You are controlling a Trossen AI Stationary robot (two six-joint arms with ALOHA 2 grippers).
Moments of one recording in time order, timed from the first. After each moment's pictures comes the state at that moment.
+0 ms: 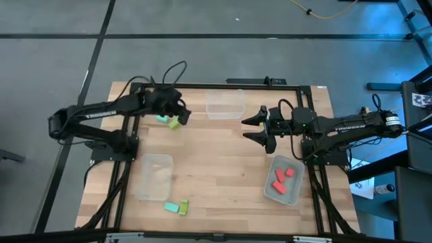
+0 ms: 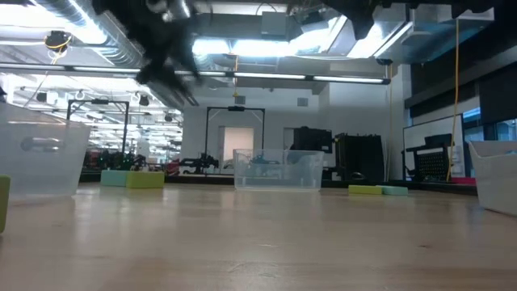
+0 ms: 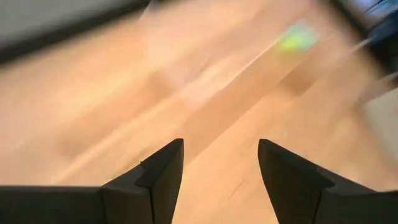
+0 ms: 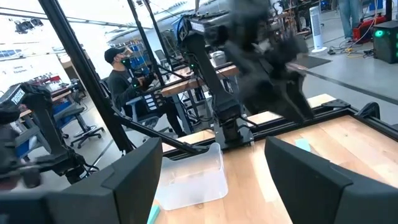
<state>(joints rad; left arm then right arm) 0.39 1.12 0.89 -0.49 -0.07 -0.57 0.02 1.01 0.67 0.37 -0.03 0.34</state>
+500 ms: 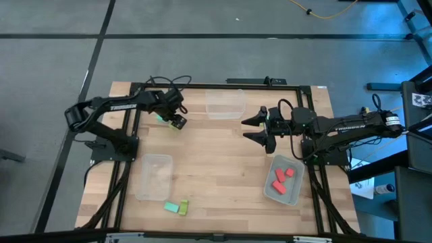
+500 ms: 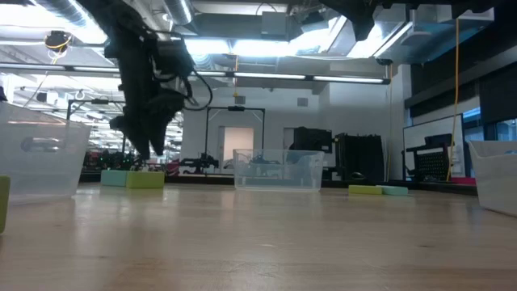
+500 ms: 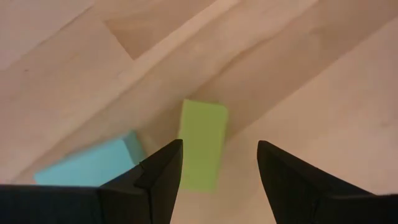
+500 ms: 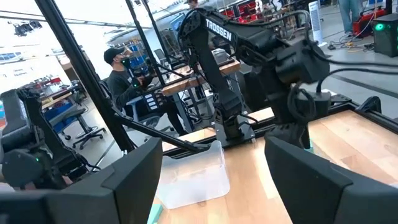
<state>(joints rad) 0.56 1.38 0.81 -0.65 0.01 -0.41 0.02 1.01 0.67 0.36 -0.03 0.37</state>
